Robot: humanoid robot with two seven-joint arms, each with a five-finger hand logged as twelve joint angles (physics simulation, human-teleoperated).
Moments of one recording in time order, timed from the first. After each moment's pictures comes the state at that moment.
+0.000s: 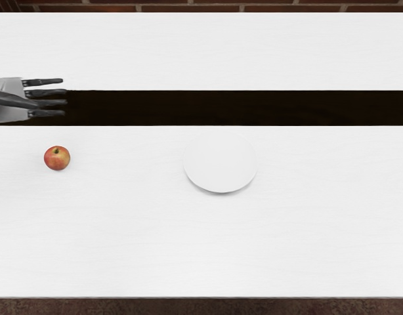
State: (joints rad) left arm -1.01 0.87 -0.40 -0.83 -0.40 -0.61 0.61; right arm -0.05 0.00 0.15 0.25 -0.07 -0.31 -0.01
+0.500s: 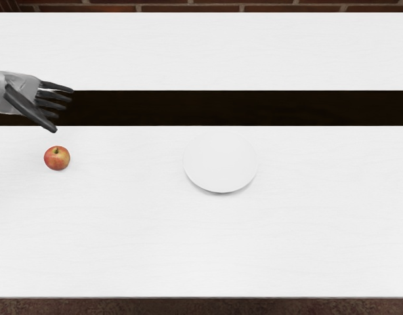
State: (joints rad) left arm -1.16 0.77 -0.40 -0.85 0.23 -0.61 0.61; right arm -0.06 0.00 0.15 0.25 -0.07 -0.31 -0.01
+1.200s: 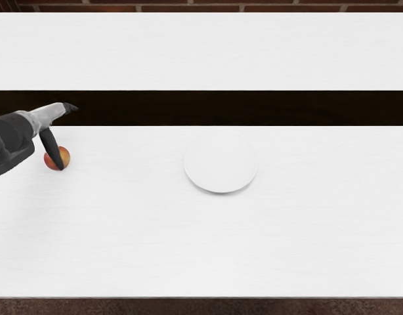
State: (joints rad) left arm -0.94 0.73 -0.34 -1.36 1.21 -0.03 0.61; right arm -0.06 0.00 0.15 0.25 -0.07 -0.31 -0.01
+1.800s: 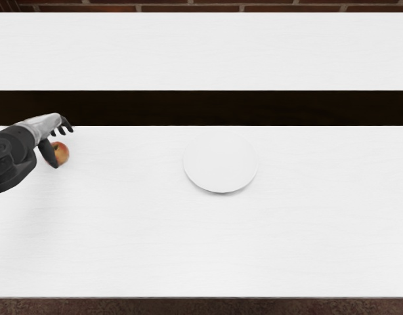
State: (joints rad) left arm -0.93 0.69 -0.26 -1.28 1.31 0.02 0.61; right arm -0.06 0.00 0.15 0.25 -0.07 -0.31 -0.01
